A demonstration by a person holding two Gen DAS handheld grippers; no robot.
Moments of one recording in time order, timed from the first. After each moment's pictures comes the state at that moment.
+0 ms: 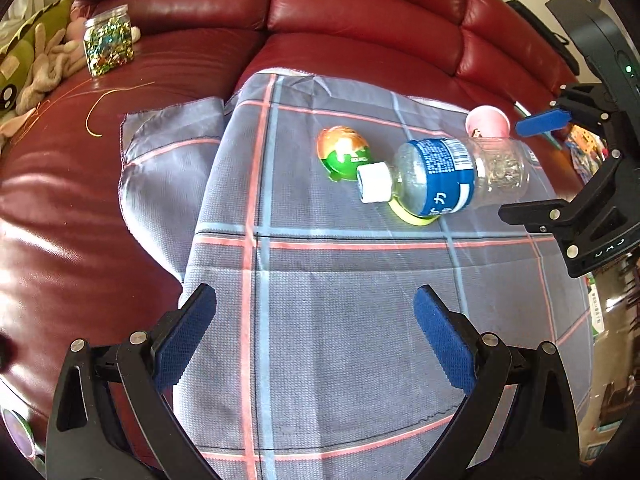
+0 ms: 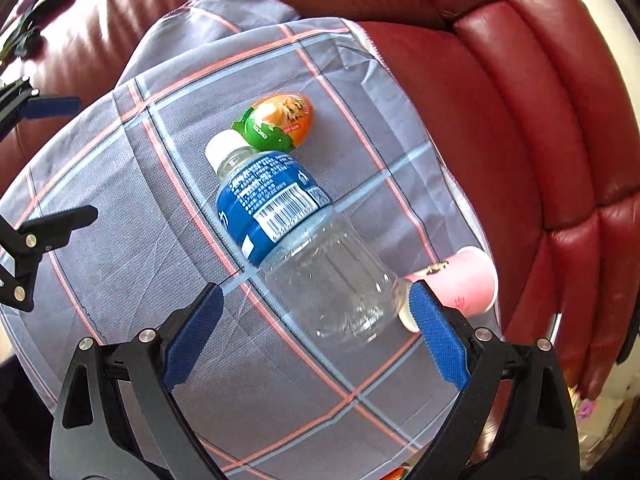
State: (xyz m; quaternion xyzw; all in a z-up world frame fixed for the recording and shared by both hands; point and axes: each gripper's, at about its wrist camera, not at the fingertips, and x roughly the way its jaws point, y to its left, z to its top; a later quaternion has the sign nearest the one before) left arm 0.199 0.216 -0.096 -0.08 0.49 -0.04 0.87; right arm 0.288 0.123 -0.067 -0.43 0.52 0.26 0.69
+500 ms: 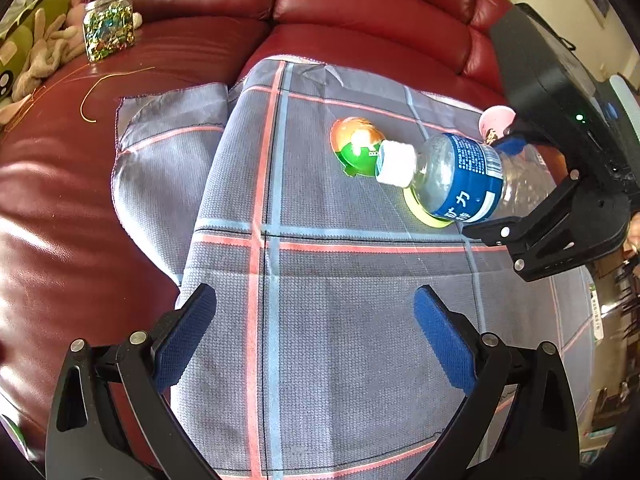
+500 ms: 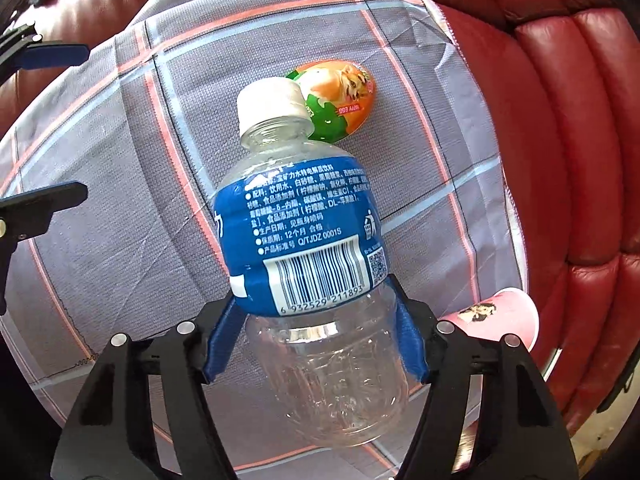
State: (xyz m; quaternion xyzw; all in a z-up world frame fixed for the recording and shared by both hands) left arm 0.209 0.220 -0.110 -0.09 0.50 -0.04 0.86; right arm 0.295 0.137 -0.115 -0.46 0.55 0.30 0.63
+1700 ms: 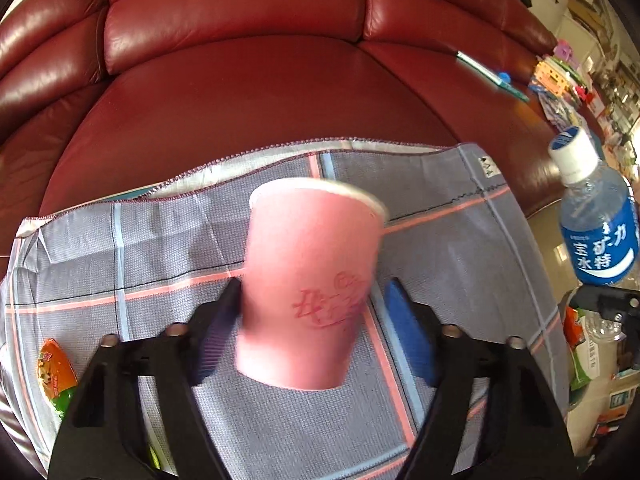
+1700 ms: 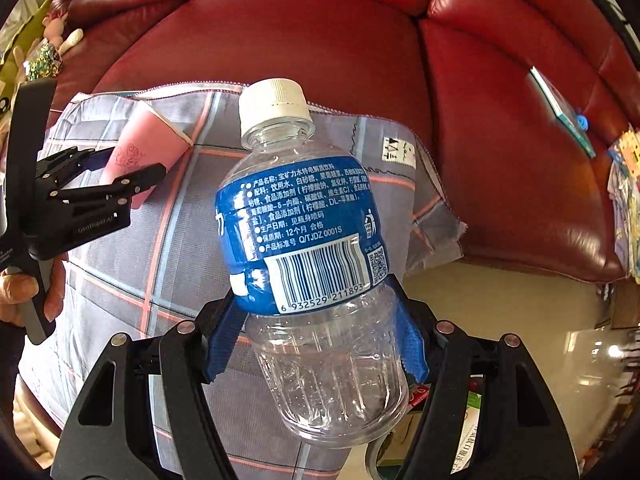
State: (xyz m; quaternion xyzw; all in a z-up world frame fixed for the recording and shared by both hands) left arm 0.401 -0.045 -0.107 0.02 0.51 -0.14 0.85; right arm 0.356 -0.214 -0.061 -0.08 0.60 0.07 0.79
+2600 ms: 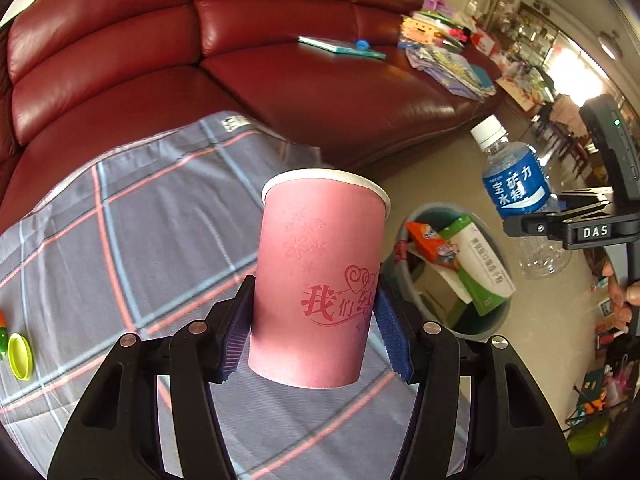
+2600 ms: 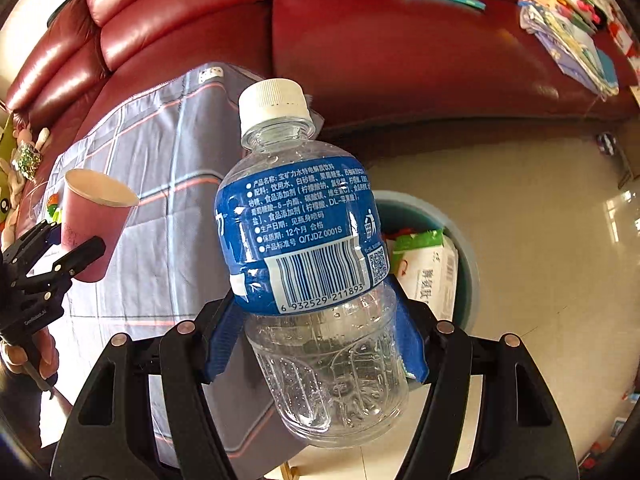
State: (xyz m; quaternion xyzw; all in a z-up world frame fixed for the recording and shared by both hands) left arm 0.212 -0.211 -0.057 0.07 0.46 -0.31 0.83; right arm 0.154 -0.432 -0.063 0.11 0.58 -0.02 0.81
